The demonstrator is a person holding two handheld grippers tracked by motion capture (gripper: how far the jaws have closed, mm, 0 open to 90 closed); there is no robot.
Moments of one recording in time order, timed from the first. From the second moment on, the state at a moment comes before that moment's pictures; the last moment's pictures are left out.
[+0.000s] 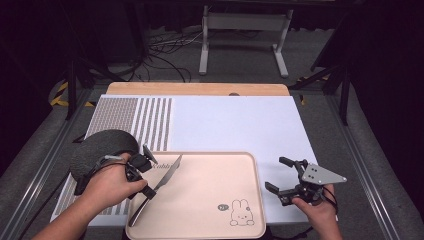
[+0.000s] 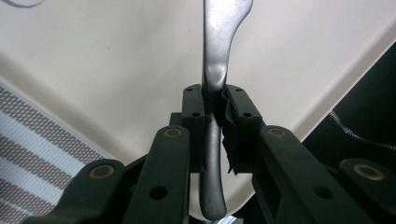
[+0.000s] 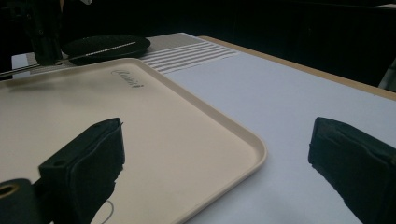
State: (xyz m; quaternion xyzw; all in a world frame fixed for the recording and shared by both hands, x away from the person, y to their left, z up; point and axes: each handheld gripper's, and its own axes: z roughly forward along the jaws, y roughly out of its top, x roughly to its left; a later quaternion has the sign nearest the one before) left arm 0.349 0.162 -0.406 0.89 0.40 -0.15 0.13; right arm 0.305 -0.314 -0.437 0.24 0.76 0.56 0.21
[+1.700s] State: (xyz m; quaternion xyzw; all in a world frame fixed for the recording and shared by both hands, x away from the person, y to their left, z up) left arm 0.360 0.155 -0.442 0.88 0.44 -0.17 0.09; right arm 0.306 -0.313 -0.439 0.24 0.76 0.56 0.21
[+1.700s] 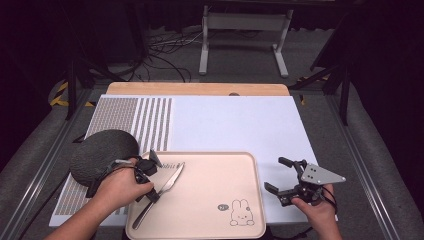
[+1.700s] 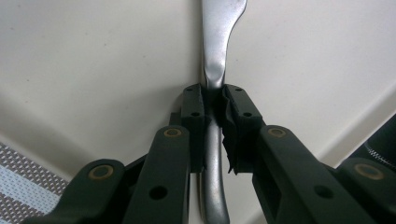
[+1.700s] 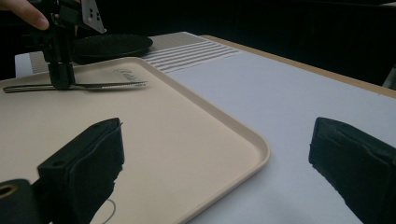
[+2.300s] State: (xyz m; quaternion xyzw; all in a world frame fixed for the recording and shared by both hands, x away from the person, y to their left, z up) left arm 0.359 0.157 -0.437 0.88 0.43 -0.17 0.12; right arm 0.306 -0.311 -0.441 0.23 0.77 0.56 0.21
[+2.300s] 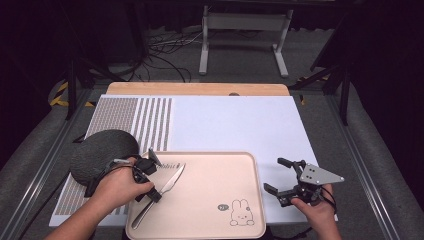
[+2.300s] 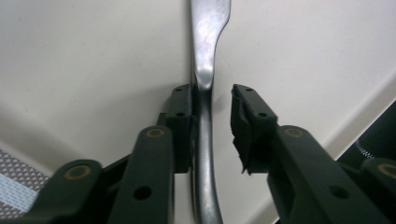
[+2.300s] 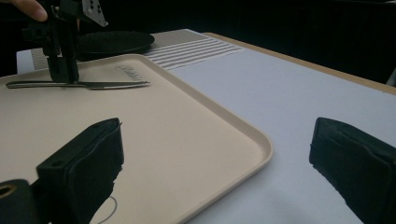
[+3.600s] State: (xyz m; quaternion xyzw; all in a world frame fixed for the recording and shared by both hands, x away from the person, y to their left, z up) left arm 0.343 0.131 -0.444 0.96 0.17 -0.05 0.22; right arm 0.306 -0.312 -0.441 0.23 0.77 0.56 0.21
